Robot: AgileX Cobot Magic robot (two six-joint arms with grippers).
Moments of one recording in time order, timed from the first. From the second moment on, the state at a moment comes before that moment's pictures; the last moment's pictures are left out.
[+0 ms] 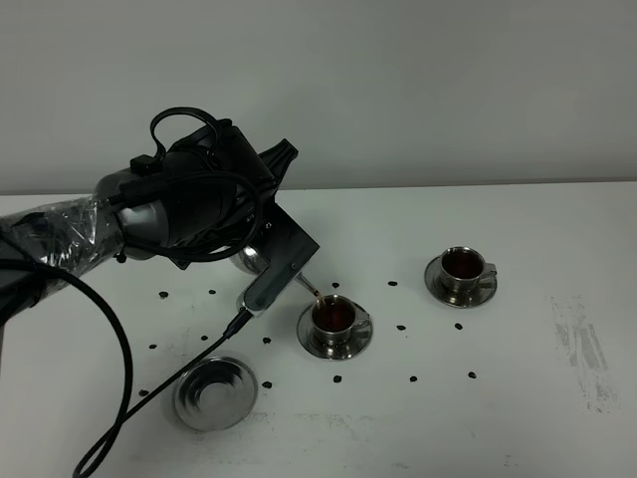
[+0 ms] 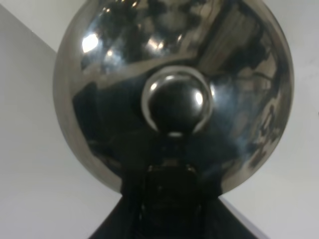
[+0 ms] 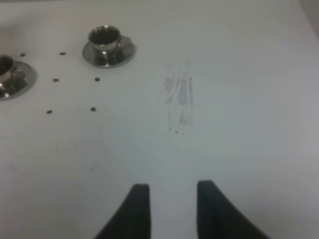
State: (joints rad) left arm -0.57 2.07 -1.67 0.67 0.71 1.39; right arm 0.05 -0.01 -0.52 0.03 1.11 0.00
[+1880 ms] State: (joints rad) left arm -0.36 1.99 -1.66 -0.01 0.68 0.95; right arm 0.05 -0.01 -0.52 0.03 1.11 0.00
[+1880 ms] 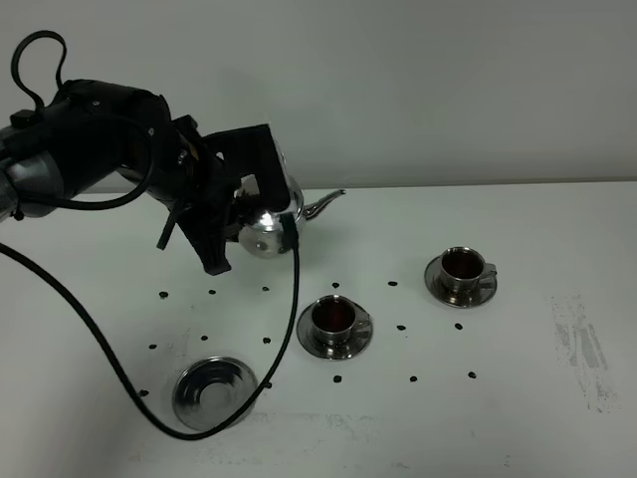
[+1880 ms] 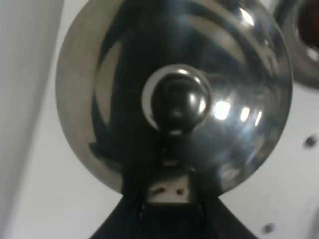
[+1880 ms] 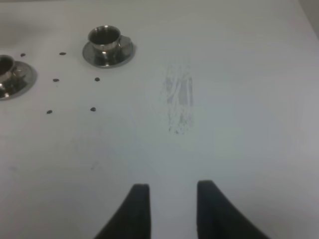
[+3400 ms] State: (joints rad) left arm -0.32 2.05 -1.38 -0.18 0.44 0.48; right arm 0.05 -0.01 -0.52 0.03 1.11 0.00
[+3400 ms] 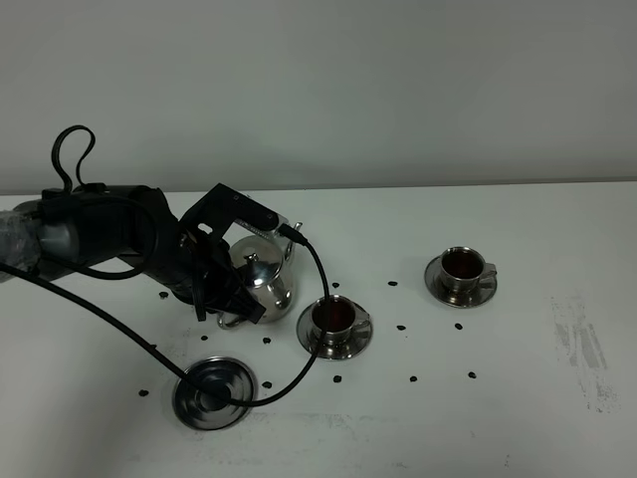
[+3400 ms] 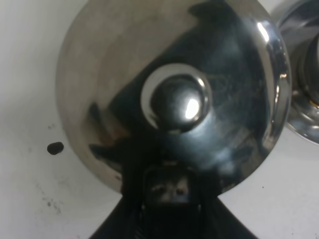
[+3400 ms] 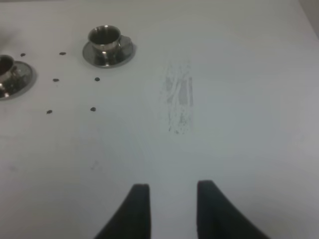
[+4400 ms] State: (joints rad) left arm -0.34 1.53 -0.96 -0.20 0.47 0.55; right arm 0.05 -0.01 -0.52 0.03 1.11 0.00
